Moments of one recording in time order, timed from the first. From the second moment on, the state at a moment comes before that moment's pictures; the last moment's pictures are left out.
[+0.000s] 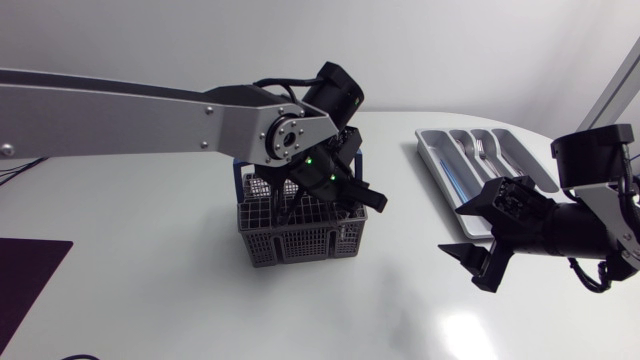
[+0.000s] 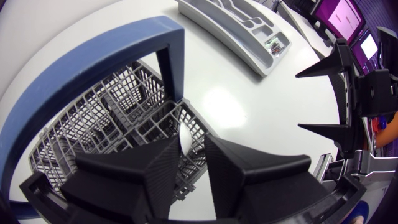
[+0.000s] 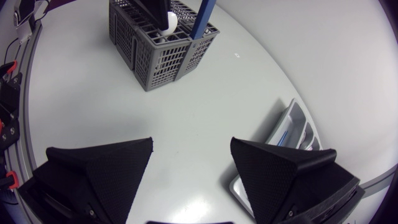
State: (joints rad) left arm -0.77 1.91 1.47 -0.51 0.08 -0.16; right arm 0.10 1.09 0.61 -0.40 -0.31 -0.85
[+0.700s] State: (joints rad) left arm -0.72 1.91 1.47 -0.50 0.22 -0.18; right arm 0.17 1.08 0.61 -0.40 -0.30 -0.81
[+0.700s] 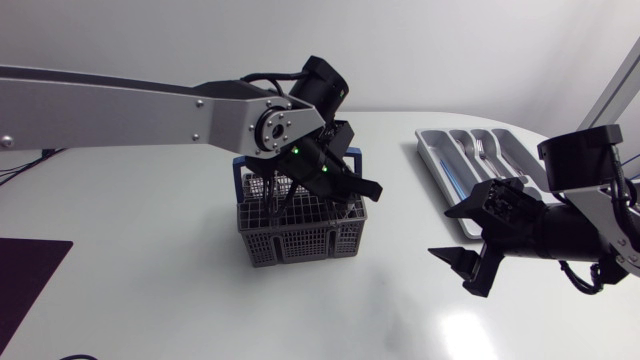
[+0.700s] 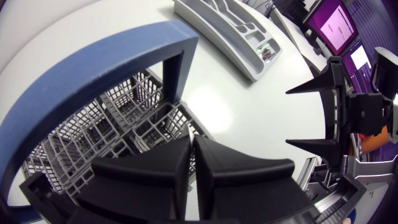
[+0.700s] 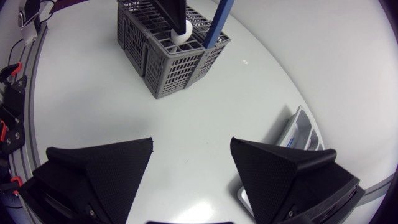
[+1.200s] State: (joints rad) left arm -0.72 1.77 1.44 -0.48 0.25 -0.19; right arm 0.22 1.06 0.59 -0.40 -0.29 -0.77
